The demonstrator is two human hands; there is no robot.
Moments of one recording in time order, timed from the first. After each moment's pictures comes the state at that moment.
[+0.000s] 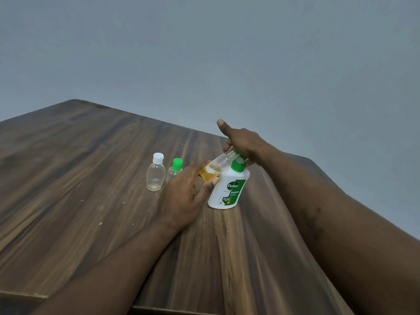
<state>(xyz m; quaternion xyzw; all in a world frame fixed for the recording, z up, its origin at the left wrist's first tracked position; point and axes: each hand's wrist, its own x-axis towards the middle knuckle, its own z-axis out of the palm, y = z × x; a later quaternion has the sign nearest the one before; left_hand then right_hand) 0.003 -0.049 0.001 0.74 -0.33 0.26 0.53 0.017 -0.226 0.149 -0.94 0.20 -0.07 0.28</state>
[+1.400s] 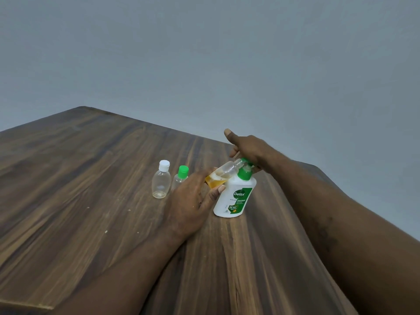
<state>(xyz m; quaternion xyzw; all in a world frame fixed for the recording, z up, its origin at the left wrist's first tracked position) 0.006 -0.050 0.000 0.74 -0.33 0.25 0.53 0.026 -0.237 0.146 -0.93 0.20 -0.06 0.30</state>
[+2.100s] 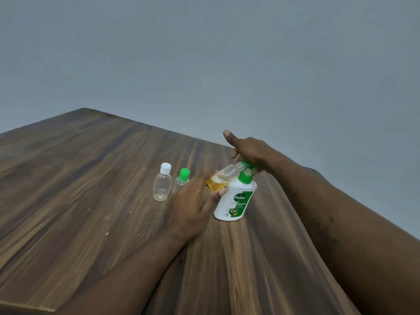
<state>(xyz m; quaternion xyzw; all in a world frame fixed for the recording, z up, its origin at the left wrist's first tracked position) 0.007 -0.051 -0.002 0.74 -0.33 0.23 0.53 0.022 -0.228 0.157 -0.94 0.20 -0.05 0.26</state>
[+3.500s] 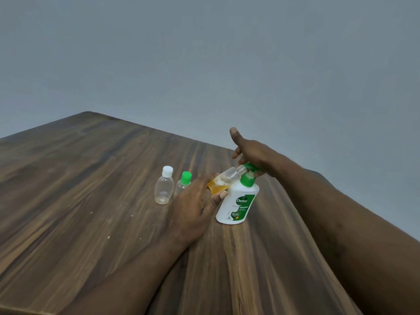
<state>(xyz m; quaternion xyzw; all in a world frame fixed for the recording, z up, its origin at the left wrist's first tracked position) 0.006 -0.049 0.000 0.74 -0.33 0.23 0.55 0.022 -0.231 0.156 -0.94 0.19 -0.05 0.29</state>
